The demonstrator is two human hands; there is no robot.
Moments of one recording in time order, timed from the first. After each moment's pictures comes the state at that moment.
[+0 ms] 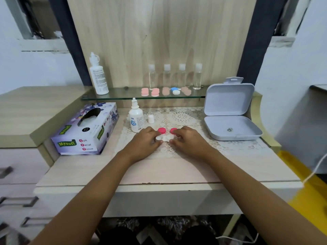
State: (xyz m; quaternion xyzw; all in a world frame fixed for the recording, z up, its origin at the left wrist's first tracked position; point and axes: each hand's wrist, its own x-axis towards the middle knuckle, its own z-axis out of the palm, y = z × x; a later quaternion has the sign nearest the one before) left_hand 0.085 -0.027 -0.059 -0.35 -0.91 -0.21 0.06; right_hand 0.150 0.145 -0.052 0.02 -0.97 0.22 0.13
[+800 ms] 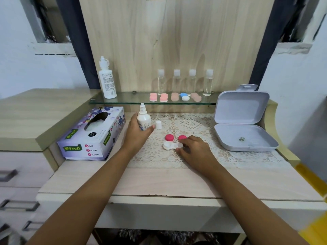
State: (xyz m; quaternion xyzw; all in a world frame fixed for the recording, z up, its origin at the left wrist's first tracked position) left_hand 0.044 -0.039 -0.053 -0.12 -0.81 -0.56 0.11; right_hand 0.145 0.140 -0.069 0.00 -0.96 0.24 0.18
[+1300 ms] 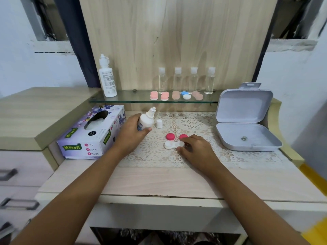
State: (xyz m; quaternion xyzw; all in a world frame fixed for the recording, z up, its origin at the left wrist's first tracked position) left_hand 0.049 -0.058 -0.044 -0.20 -0.86 -0.44 0.16; right_hand 0.145 0.140 -0.069 0.01 -0.94 0.27 0.19
